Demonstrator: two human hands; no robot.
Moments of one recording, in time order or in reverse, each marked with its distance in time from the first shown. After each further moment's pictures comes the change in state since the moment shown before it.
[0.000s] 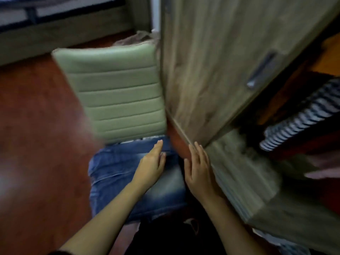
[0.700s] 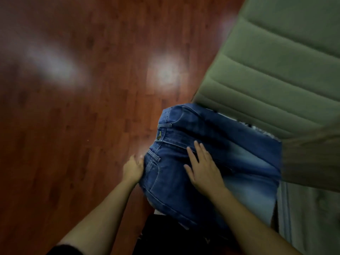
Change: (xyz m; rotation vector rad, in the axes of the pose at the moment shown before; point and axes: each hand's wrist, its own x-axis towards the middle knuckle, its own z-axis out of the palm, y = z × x) left_hand -0.125 -0.421 0.038 -0.298 0.244 -1.262; right_hand -0.024 -0.078 0.379 -0.354 -0.845 -0.639
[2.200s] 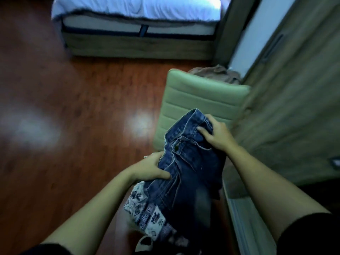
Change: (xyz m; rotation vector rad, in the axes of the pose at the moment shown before) left_hand -0.303 0.225 -0.150 -0.073 -0.604 0.791; right_hand -0.106 0.093 -0.369 0.460 0.455 0.045
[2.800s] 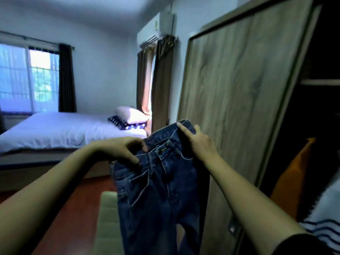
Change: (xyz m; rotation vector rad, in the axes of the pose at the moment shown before) left_hand -0.088 0.374 -0.041 0.649 -0.081 0.577; right_hand -0.090 -0.147 -0.346 -0.859 0.642 -0.036
